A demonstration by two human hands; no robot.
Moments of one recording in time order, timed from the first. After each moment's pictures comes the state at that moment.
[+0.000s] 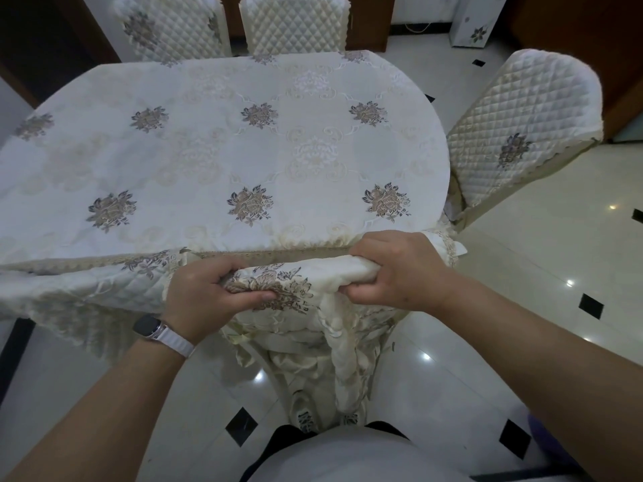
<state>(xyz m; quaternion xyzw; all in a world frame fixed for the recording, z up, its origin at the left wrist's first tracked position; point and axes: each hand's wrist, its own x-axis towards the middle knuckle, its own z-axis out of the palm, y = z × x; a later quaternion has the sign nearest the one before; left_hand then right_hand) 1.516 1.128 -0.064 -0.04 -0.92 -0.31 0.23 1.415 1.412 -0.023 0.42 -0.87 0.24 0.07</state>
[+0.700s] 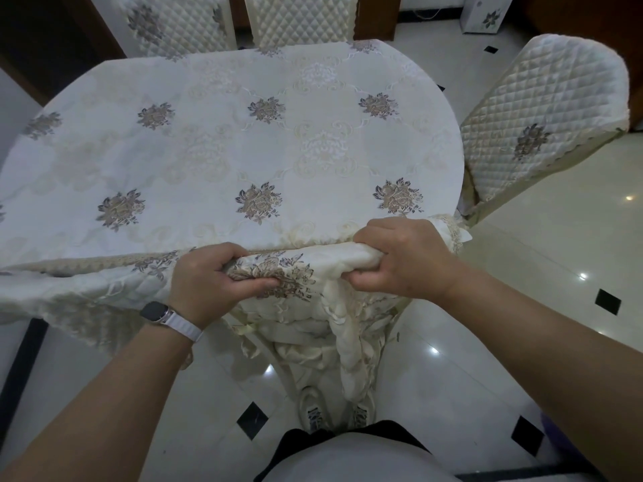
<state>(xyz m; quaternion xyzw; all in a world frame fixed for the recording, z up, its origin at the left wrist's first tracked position) 1.497 1.112 -0.061 -0.03 -0.93 -0.27 0.24 1.397 1.393 -0.027 0.42 -0.87 0.25 0.11</state>
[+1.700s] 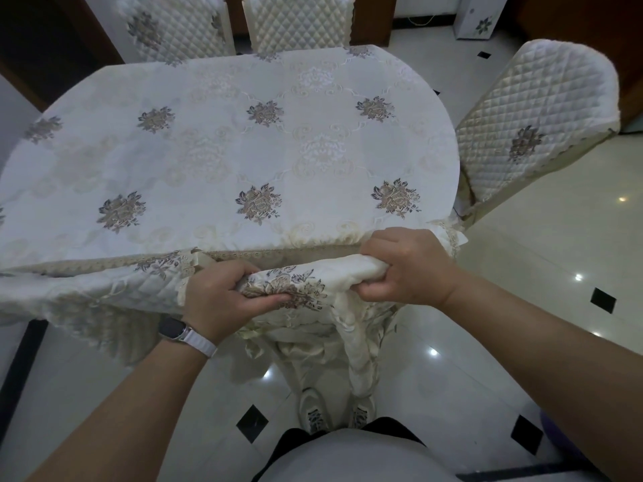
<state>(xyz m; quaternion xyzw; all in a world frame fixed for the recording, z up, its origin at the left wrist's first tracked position) 1.515 1.124 -0.082 -0.05 -0.93 -0.24 0.27 1.406 1.404 -0.046 0.44 -0.86 0.23 0.13</state>
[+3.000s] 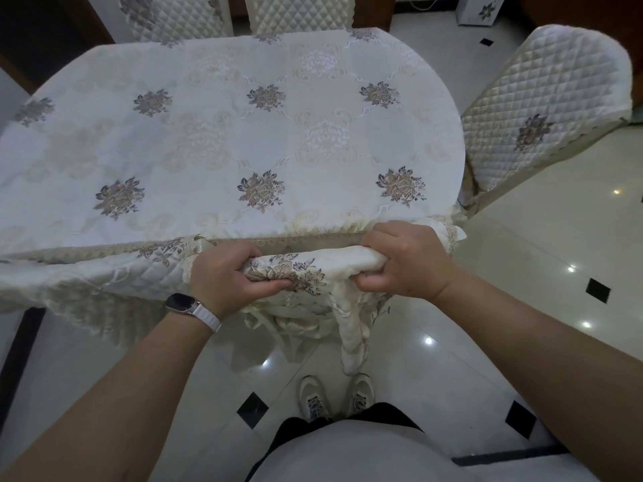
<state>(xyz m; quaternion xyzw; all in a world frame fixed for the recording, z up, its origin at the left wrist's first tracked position) 1.506 1.108 -0.091 -0.06 -0.94 -0.23 0.23 1.411 1.389 -0.068 0.42 -0.86 0.22 0.16</state>
